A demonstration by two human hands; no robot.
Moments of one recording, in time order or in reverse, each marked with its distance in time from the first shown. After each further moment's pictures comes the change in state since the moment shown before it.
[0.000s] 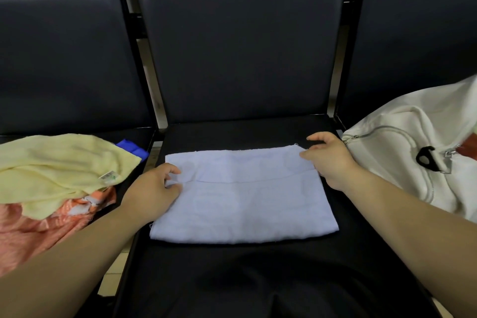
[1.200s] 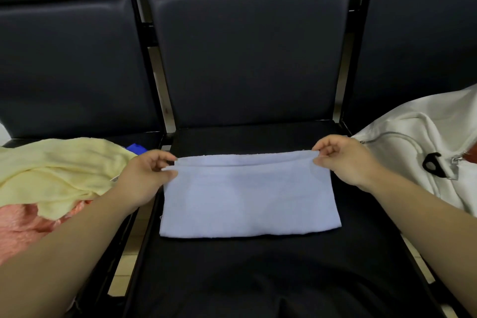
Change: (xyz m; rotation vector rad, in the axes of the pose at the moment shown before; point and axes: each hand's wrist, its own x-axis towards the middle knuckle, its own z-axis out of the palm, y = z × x) left_hand 0.007 -0.001 -0.039 -0.506 0.058 -0.009; right_hand -0.013 -0.017 -0.030 -0.430 -0.118 -0.277
